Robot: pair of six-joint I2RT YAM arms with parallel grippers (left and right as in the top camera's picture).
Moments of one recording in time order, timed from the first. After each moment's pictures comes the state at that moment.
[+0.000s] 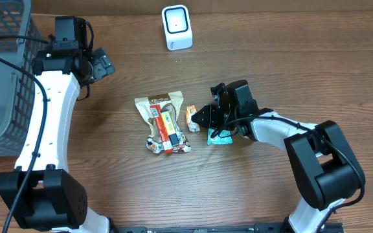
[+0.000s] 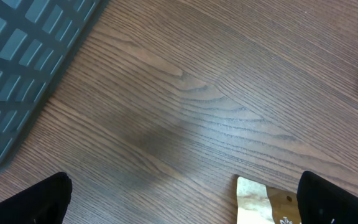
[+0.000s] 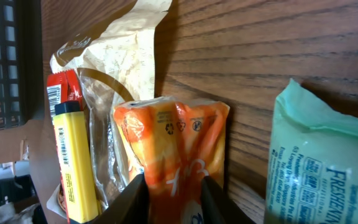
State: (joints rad) left arm 0.03 1.73 1.60 -0.97 -0.19 -0.49; right arm 0.39 1.89 0.90 0.05 -0.62 0.58
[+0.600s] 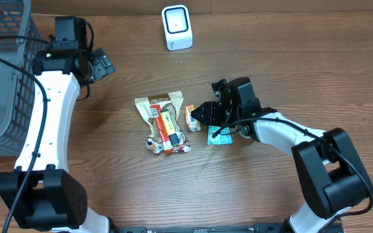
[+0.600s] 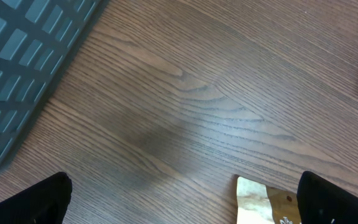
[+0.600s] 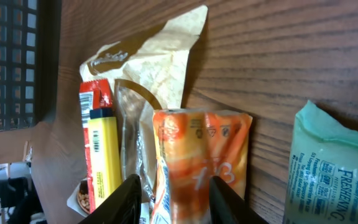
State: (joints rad) left arm 0.03 1.73 1.60 -0.97 -0.19 -0.49; right arm 0.39 1.82 0.90 0.04 -0.60 0.57
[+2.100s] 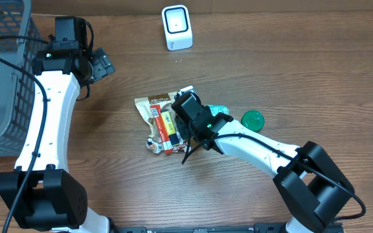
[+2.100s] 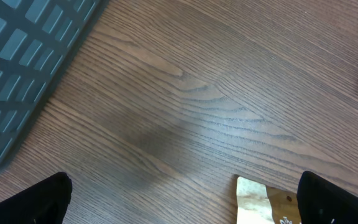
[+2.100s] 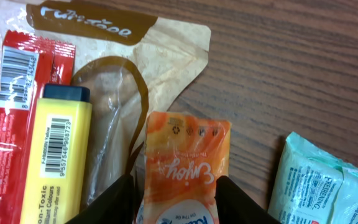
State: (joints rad) left arm 0.03 1.73 1.60 -0.97 -0.19 -0.49; right arm 0.77 1.83 1.12 -0.32 0.20 0.33
